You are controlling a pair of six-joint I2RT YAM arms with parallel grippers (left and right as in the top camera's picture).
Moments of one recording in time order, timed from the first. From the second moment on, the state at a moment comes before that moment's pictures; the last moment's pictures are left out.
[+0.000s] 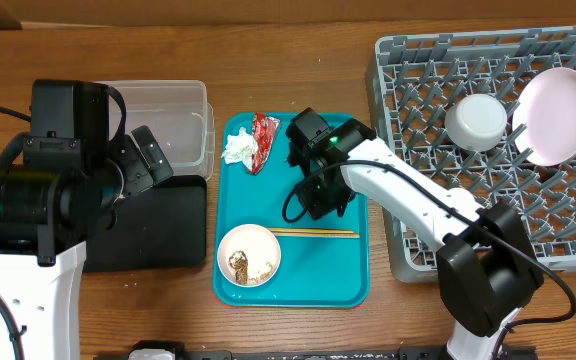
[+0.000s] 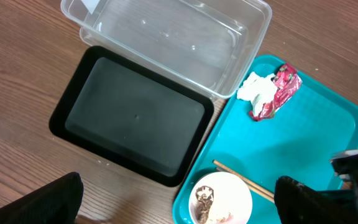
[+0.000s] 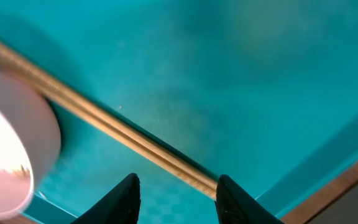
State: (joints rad) left arm -0.07 1.32 1.81 -1.58 -0.18 -0.55; right arm 0.65 1.92 1.48 -1.08 -0.13 0.07
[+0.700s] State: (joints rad) left arm -0.07 1.32 1.81 -1.58 -0.18 -0.55; right arm 0.66 2.07 1.48 -1.11 -0.18 -0.23
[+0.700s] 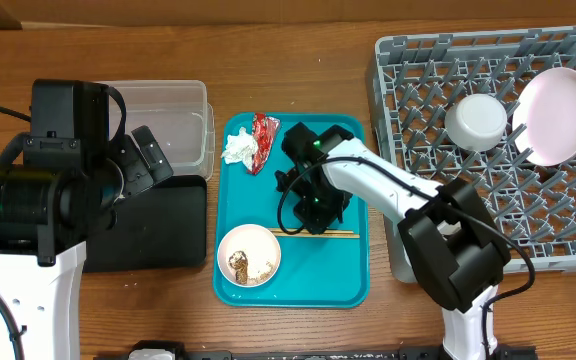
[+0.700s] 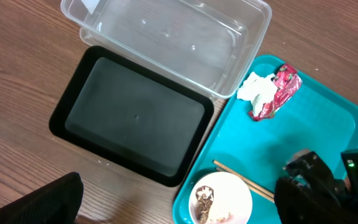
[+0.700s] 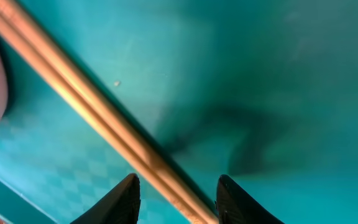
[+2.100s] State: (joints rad) left arm -0.07 1.32 1.81 -1.58 -0.18 -0.55; right arm 0.69 2.05 1.42 -0.99 0.00 -0.27
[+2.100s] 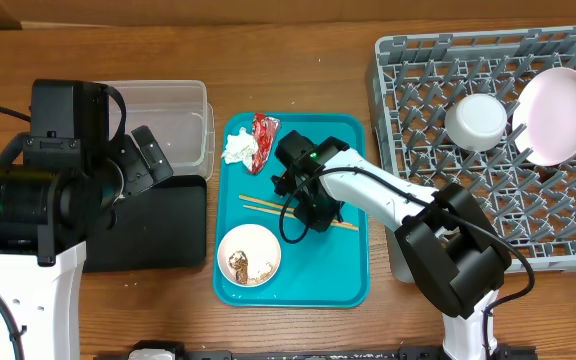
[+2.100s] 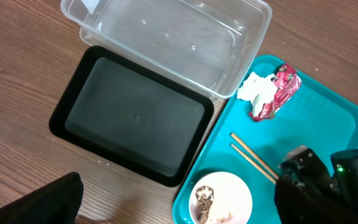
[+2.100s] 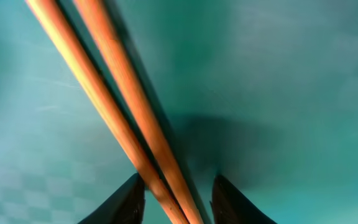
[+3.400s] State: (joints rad) left arm -0.07 1.32 1.81 -1.58 -0.18 -0.55; right arm 0.69 2.07 1.48 -0.87 -0.06 -0.27
